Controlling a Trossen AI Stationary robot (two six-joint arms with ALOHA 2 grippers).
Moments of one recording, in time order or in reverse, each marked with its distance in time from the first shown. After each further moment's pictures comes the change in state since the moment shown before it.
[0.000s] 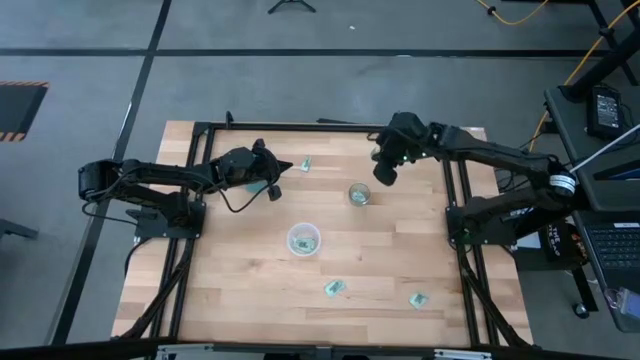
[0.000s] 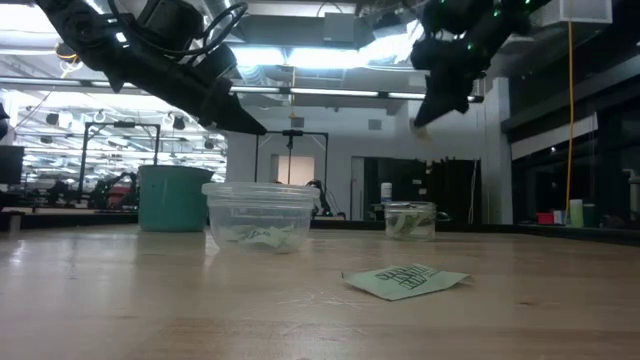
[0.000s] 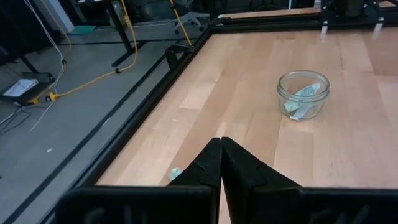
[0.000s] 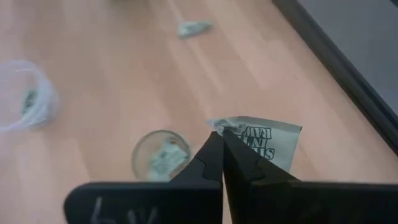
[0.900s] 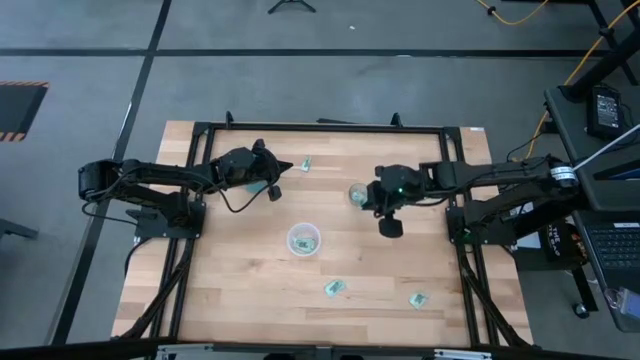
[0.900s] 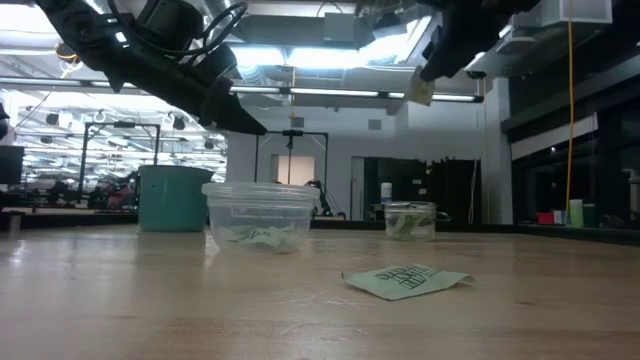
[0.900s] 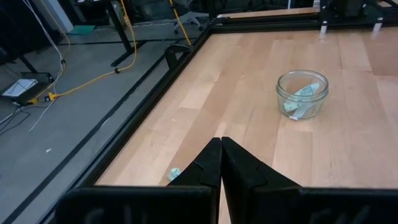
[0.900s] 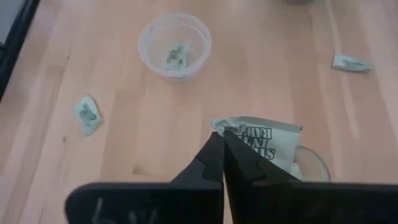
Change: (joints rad) left arm -0.002 0.000 0.000 -0.001 0.000 0.001; right arm 0.483 -0.015 0.000 0.025 0.052 -0.046
